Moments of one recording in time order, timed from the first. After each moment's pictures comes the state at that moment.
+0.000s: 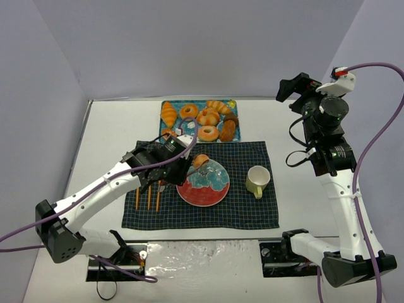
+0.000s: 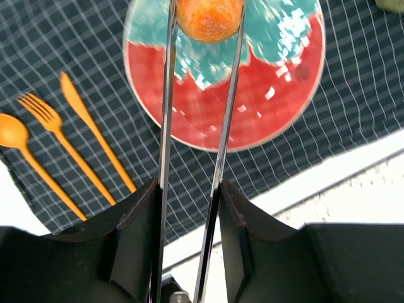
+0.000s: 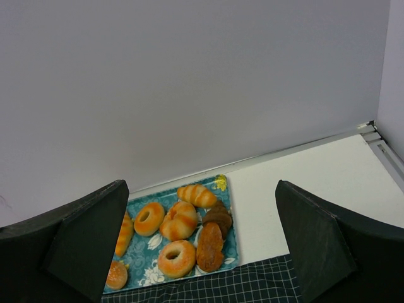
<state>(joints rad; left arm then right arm) -0.82 1.32 1.28 -0.93 -0.10 -0.33 0.17 1.09 1.35 -0.21 0.21 0.39</state>
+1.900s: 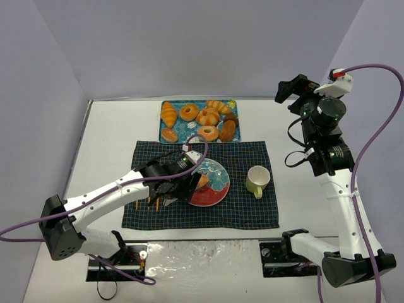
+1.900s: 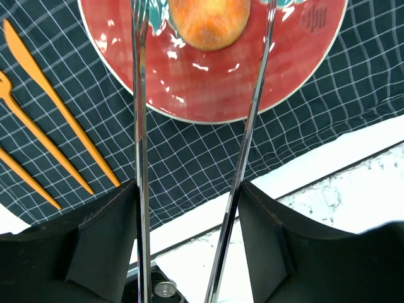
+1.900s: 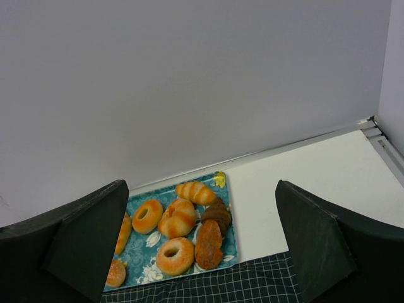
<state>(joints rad) -0.95 1.33 1.15 -0.90 -0.16 -0.44 0.17 1.09 1.32 -0.19 0.21 0.39</state>
